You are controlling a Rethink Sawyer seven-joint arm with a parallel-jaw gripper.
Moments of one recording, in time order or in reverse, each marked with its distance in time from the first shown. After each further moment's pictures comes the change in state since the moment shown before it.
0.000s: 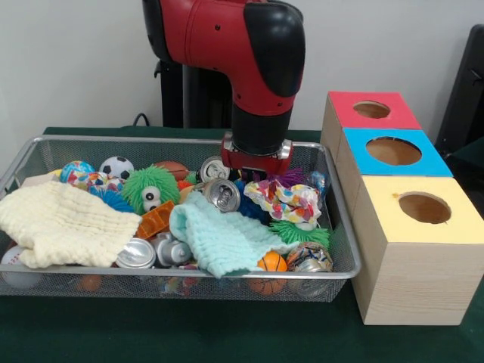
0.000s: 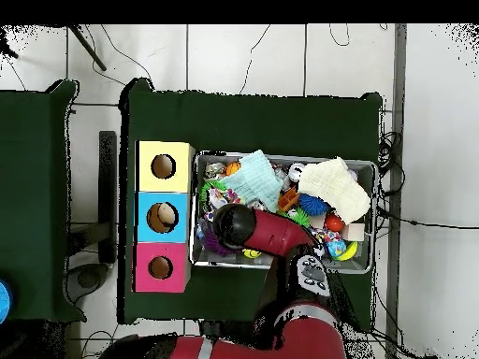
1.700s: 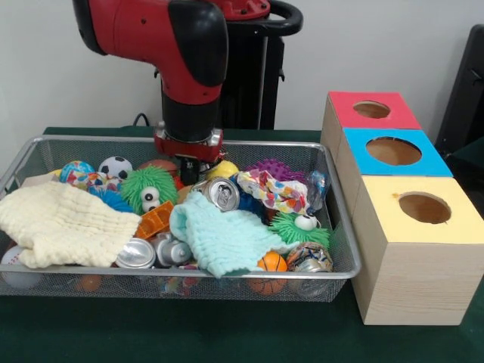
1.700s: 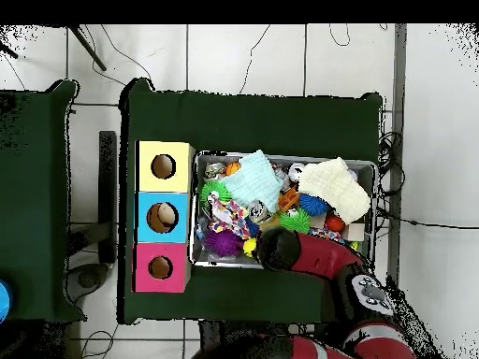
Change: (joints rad) arm -0.233 -0.029 0.049 0.073 -0.296 -0.084 0.000
